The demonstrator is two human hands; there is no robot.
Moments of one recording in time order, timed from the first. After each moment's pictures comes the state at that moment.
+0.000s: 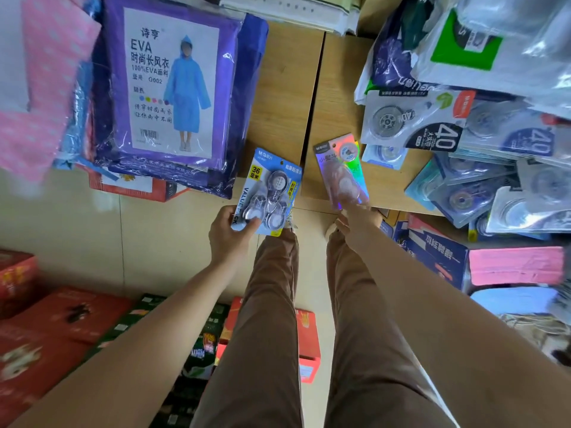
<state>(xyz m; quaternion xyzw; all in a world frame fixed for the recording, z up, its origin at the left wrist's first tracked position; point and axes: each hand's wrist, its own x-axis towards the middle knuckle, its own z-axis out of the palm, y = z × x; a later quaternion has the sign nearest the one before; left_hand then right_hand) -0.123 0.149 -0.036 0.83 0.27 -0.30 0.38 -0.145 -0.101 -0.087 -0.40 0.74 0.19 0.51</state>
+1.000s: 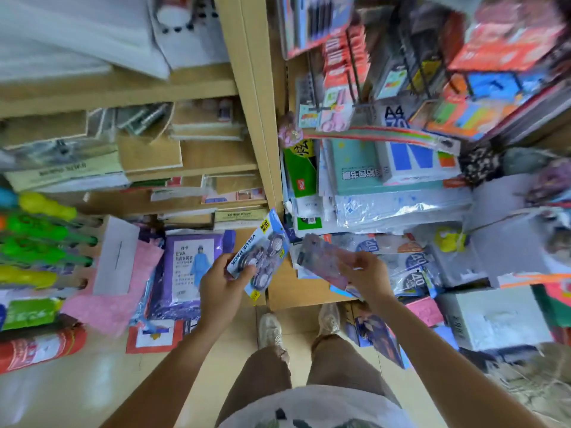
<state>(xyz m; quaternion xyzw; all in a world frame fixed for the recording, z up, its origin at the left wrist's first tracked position) -0.035 0.032 0.307 0.87 -0.04 -0.15 0.47 -0.152 -0.242 0.268 -0.73 0.44 0.02 0.53</state>
